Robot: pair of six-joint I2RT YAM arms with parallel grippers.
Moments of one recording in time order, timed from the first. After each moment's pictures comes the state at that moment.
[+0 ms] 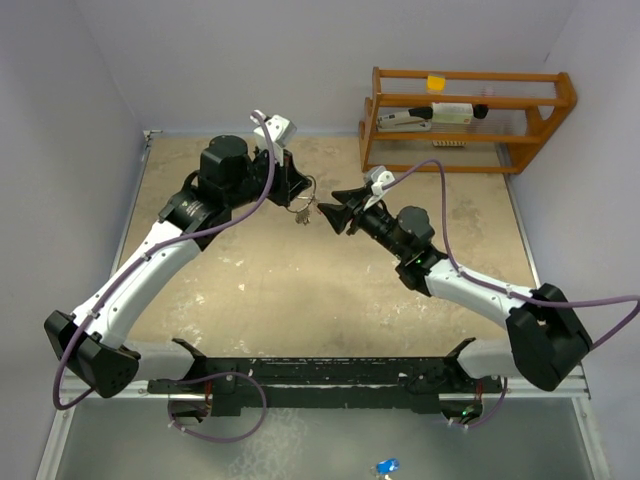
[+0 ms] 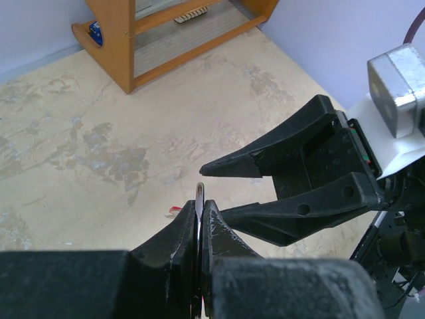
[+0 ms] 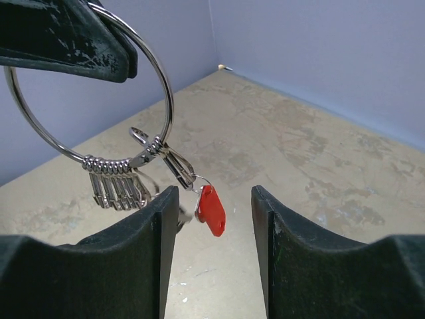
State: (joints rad) left arm -0.57 1.29 1.38 -0.36 0.27 -0.19; right arm 0.65 1.32 0.70 0.76 -0.18 0.16
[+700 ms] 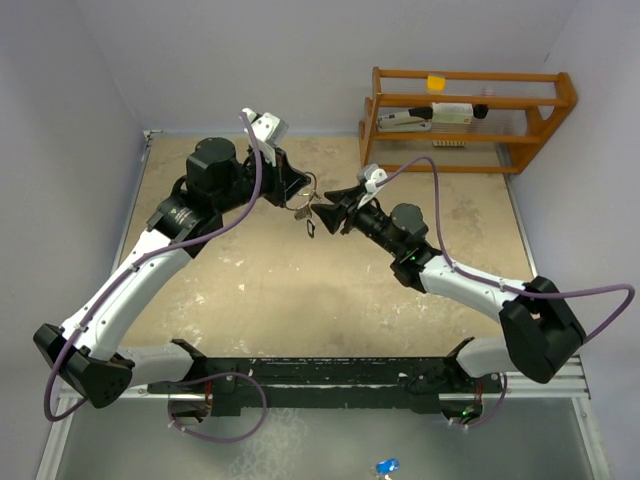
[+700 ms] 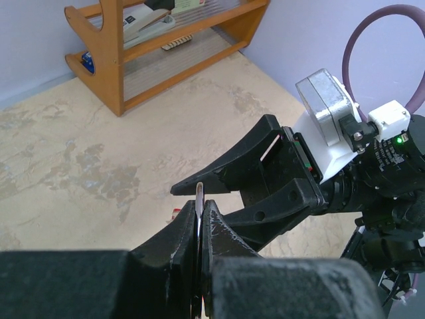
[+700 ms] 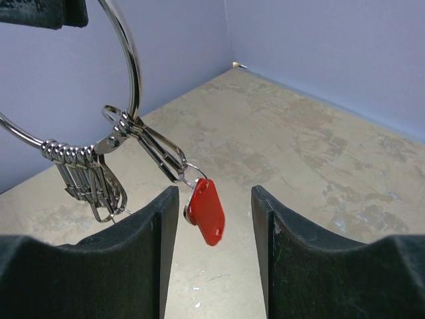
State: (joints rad) left arm -0.58 1.23 1.37 -0.33 0.29 -0.21; right arm 0.67 1.37 0.74 0.78 -0.20 0.19
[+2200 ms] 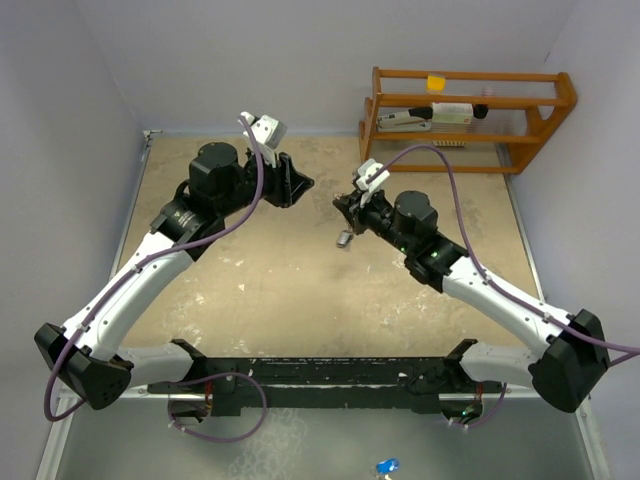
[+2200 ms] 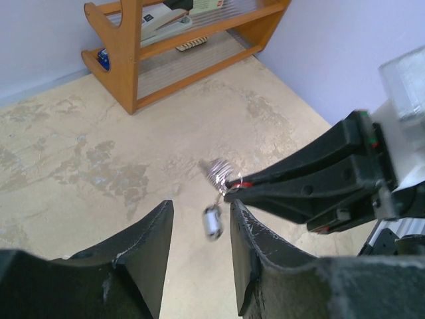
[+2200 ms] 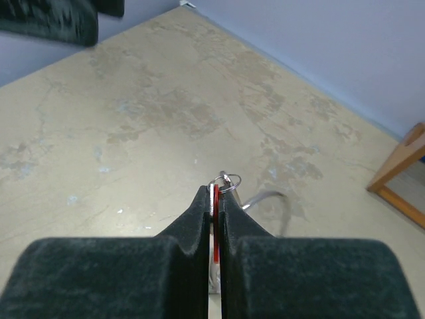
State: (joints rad) left arm -0.58 1.23 1.33 -0.29 0.23 -0.22; right arm 0.70 1.19 0.88 0.23 -0.08 -0.05
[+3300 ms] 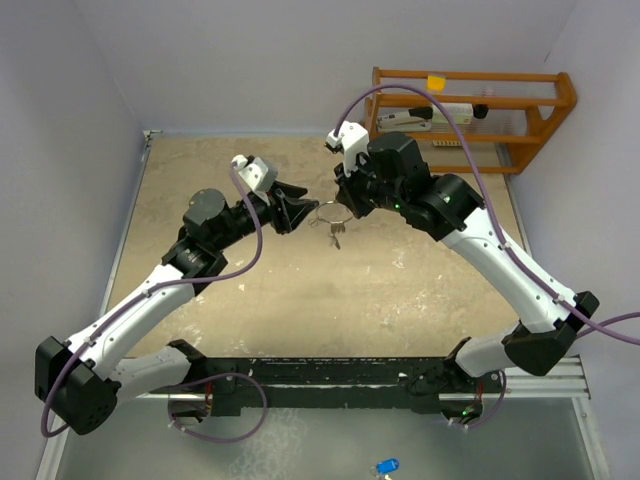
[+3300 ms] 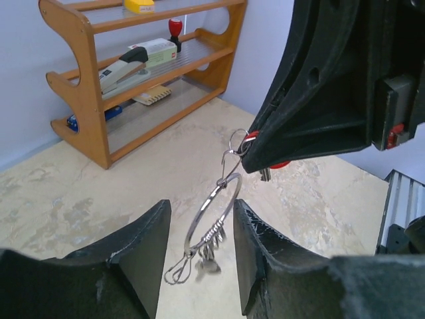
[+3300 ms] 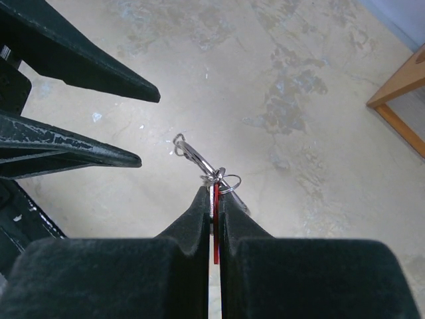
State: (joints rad) left arm -0.58 1.08 0.91 0.24 0.37 -0.17; right arm 0.76 1.43 1.71 -0.82 0.02 -0.05
